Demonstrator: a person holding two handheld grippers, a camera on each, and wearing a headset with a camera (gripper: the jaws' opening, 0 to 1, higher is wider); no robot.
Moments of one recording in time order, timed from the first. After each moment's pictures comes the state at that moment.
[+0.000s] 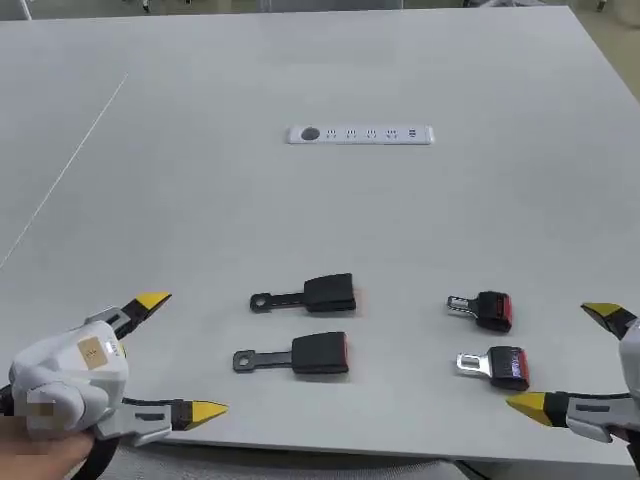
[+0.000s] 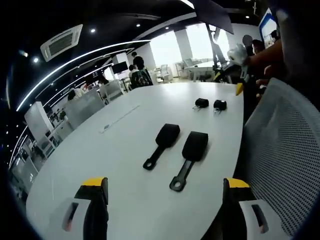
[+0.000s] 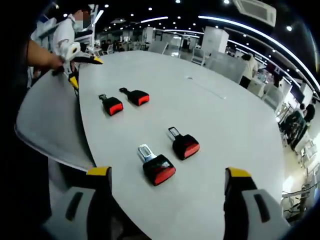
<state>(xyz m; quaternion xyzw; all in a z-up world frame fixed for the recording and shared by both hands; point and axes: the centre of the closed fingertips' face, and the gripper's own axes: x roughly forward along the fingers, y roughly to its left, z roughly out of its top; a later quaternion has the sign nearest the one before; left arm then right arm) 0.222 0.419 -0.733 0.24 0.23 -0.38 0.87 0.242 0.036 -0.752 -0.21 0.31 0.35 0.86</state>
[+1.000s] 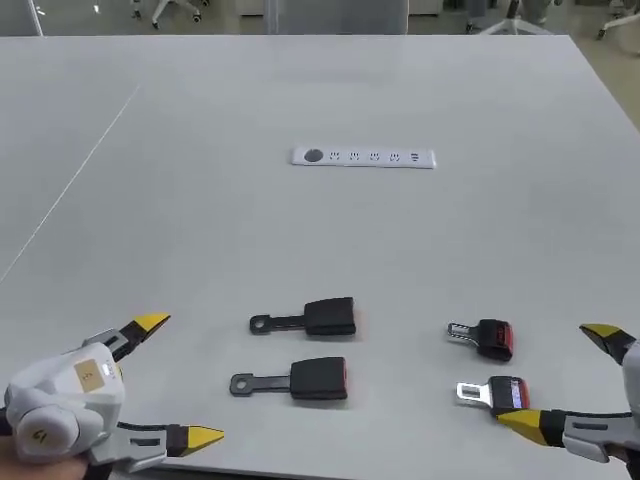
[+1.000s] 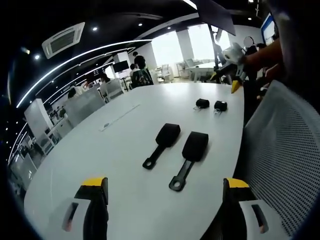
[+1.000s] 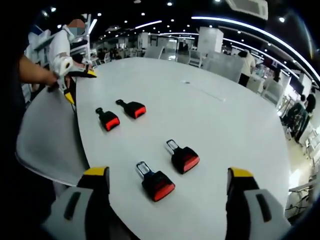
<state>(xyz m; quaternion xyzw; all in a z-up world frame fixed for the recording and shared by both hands) 0.224 0.421 -0.735 0.23 0.24 -0.37 0.87 0.259 0.040 -0.740 -0.16 0.31 0.35 0.87</state>
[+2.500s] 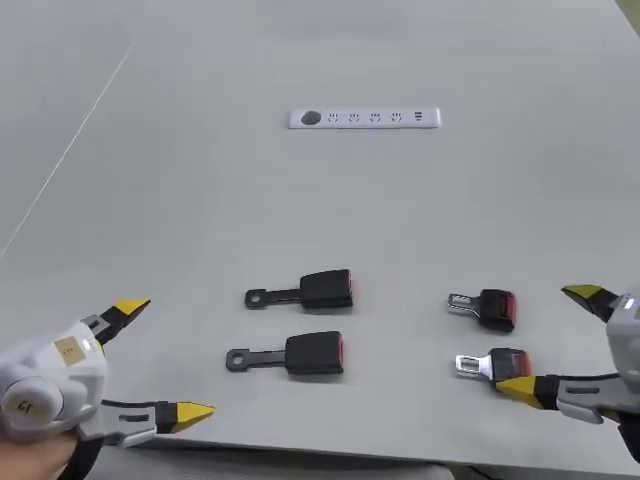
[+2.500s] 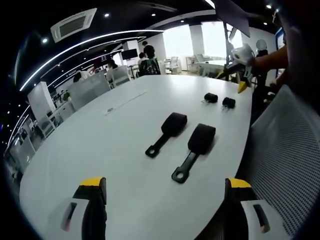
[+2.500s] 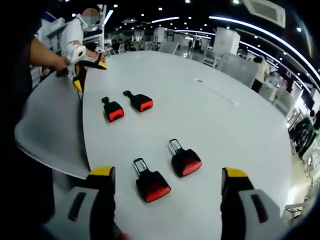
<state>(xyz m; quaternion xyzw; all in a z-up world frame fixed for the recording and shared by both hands) 0.227 0.431 -0.747 0.20 0.29 -0.35 0.87 0.267 0.045 -0.753 -0.21 0.32 0.39 0.84</state>
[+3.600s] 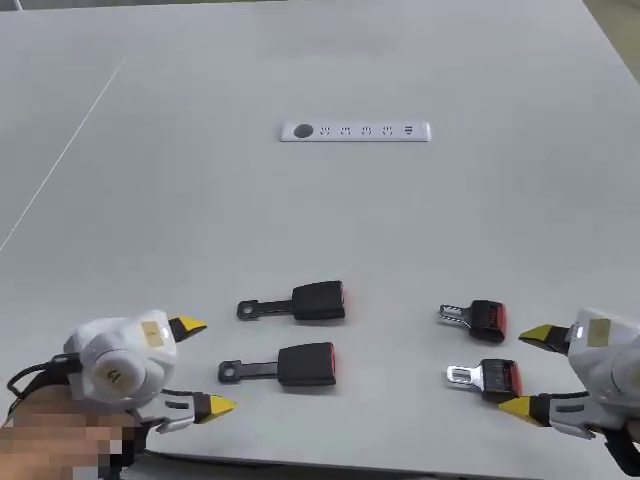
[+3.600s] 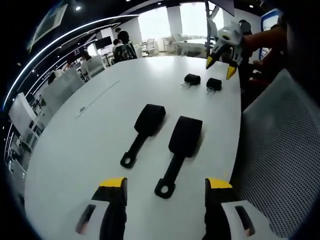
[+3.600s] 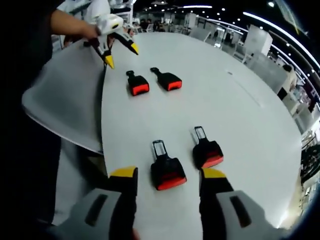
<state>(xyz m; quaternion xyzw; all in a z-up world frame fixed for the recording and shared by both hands) 0.240 0.370 -0.777 0.28 0.35 -0.43 0.78 0.239 0.055 -0.780 -0.29 0.36 0.49 0.74</state>
